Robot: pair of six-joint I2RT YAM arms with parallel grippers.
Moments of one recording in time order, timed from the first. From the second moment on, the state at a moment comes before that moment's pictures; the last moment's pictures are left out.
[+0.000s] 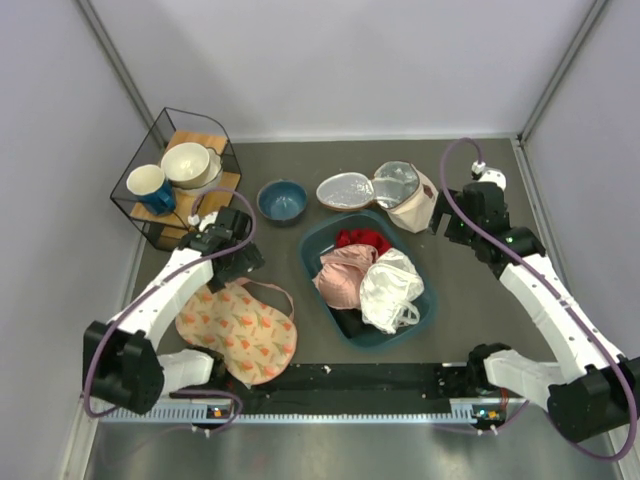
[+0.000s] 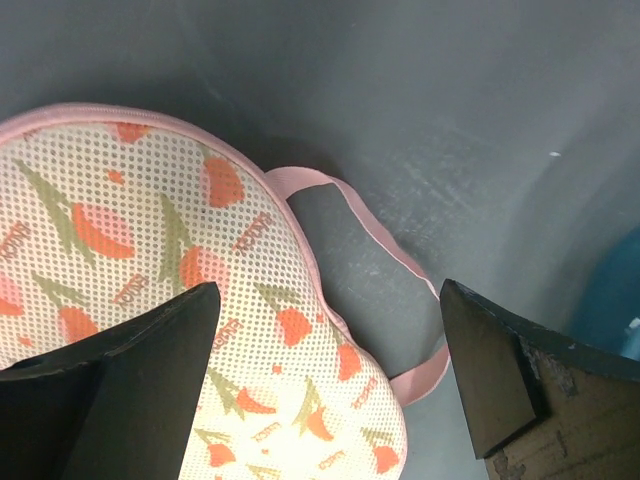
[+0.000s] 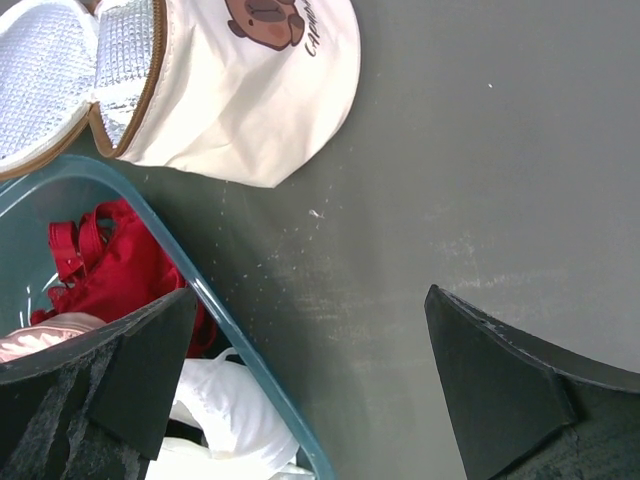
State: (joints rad) left arm -0.31 1.17 0.89 -0.86 -0.28 -0.82; right arm 0.30 1.05 0.98 -0.61 0.26 0.44
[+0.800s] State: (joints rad) left arm -0.34 1.18 0.93 -0.76 -0.13 -0.75; right arm 0.30 1.03 0.98 -0.59 0.23 0.44
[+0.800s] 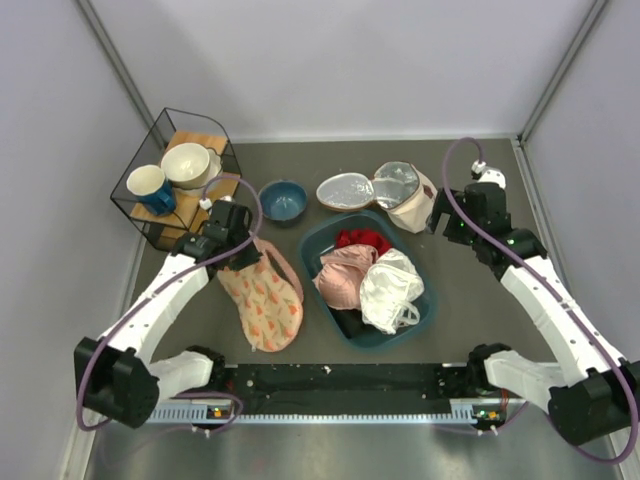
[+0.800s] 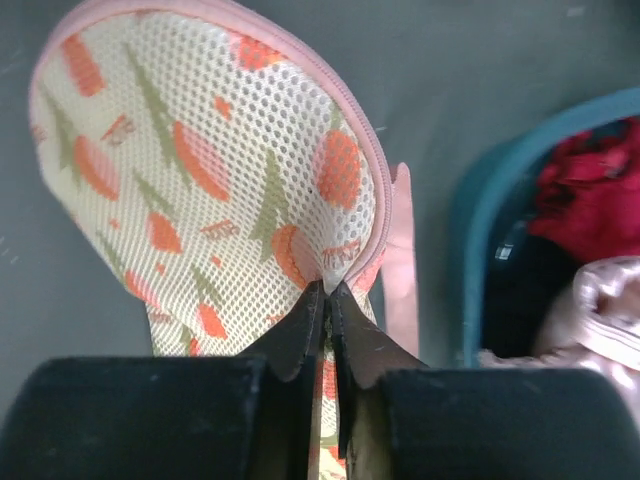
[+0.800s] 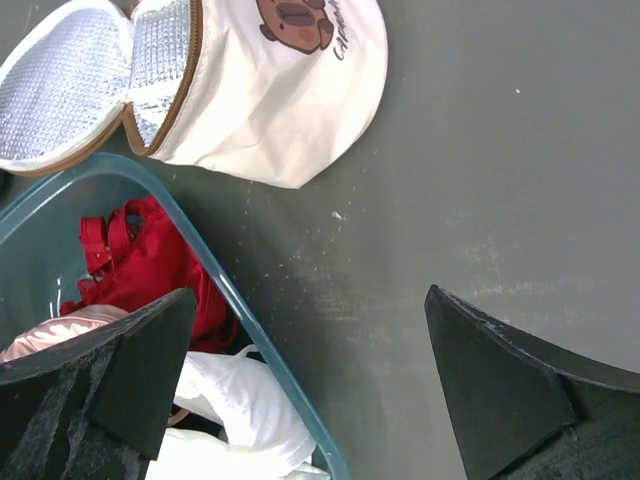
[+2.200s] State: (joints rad) left arm -0.58 1.24 0.90 -0.80 -0.33 -0.70; right arm 0.30 1.00 0.92 -0.56 0.15 0.46
